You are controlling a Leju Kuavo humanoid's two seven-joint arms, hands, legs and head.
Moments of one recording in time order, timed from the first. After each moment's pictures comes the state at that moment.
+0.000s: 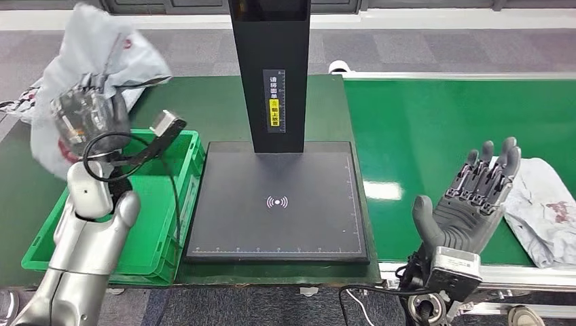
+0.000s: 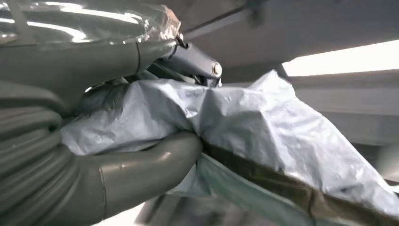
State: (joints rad) left arm -0.52 0.15 -0.11 -1.30 -1.54 0.58 0.19; right arm -0.01 0.11 0.22 -1.77 0.38 -0.70 -0.49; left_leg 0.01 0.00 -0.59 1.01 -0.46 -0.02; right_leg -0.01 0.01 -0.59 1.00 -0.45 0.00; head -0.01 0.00
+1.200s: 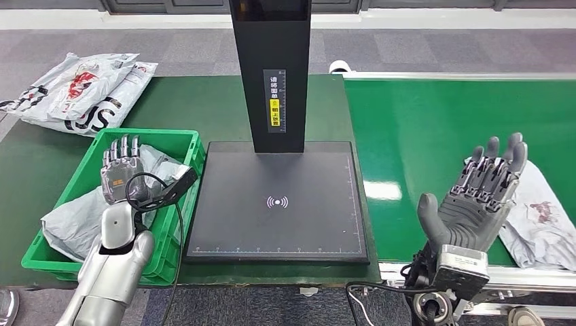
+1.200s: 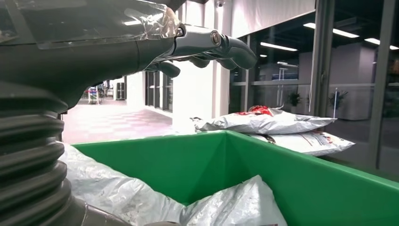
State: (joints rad) left arm -0.41 0.07 0.02 -1.01 -1.55 0.35 0.21; right arm -0.02 0.08 0.22 -1.79 0.38 -0.70 -0.46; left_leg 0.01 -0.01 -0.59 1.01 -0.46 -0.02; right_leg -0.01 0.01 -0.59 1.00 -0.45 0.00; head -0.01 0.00
